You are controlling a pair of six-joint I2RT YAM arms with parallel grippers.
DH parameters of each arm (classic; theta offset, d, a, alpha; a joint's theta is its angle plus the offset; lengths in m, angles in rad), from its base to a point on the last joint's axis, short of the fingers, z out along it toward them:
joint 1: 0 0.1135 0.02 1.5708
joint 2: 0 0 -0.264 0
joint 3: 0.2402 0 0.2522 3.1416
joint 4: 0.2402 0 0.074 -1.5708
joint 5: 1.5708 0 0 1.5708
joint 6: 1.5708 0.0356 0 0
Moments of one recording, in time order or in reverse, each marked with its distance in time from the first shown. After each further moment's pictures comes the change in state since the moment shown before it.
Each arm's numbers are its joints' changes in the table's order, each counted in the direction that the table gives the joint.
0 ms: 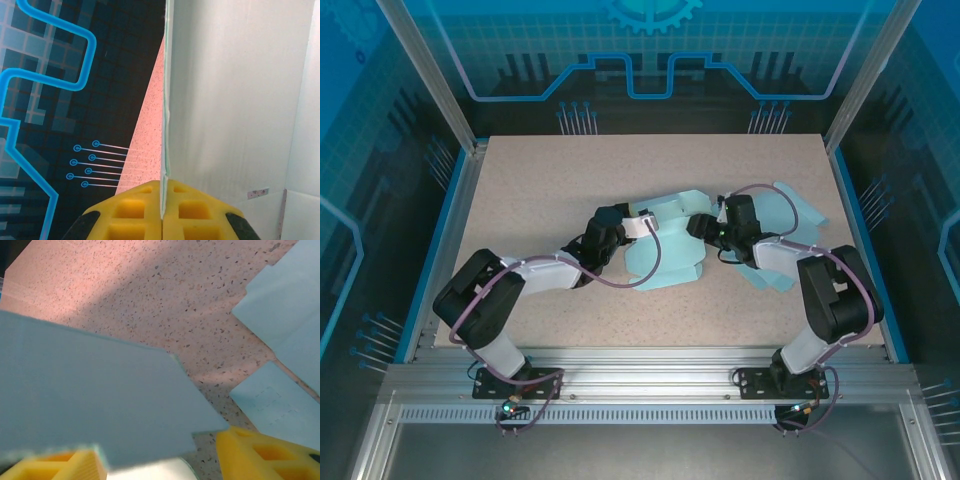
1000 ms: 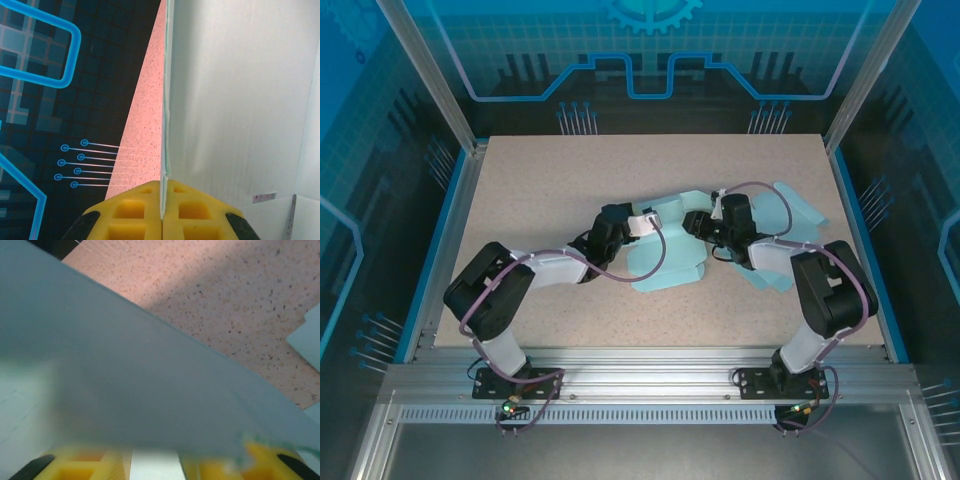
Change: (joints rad) left arm 0.000 -0.073 0.060 0.038 -0.012 -0.010; right arm 0.028 -0.056 -0.004 -0.161 -0.033 0.009
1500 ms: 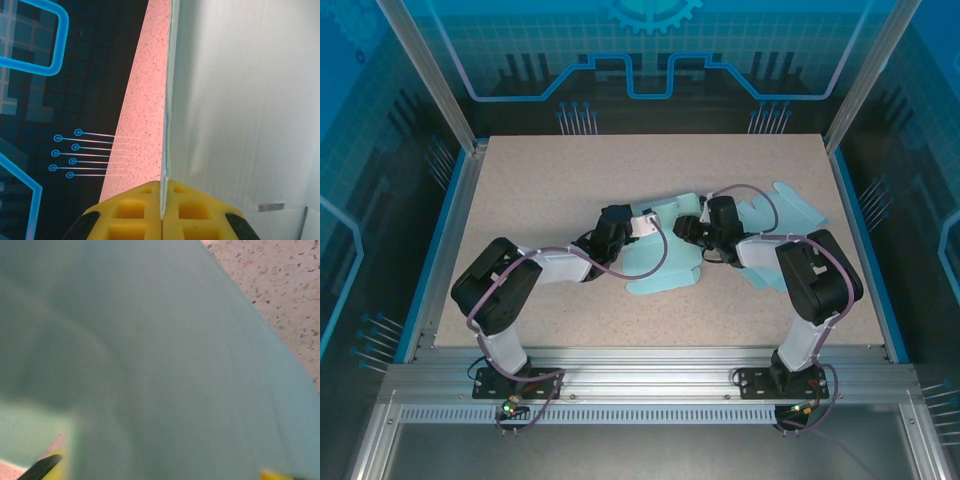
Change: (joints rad) left arm 0.000 -0.053 0.014 -0.002 -0.044 0.004; right arm 0.058 -0.088 0.050 0.007 0.014 0.031
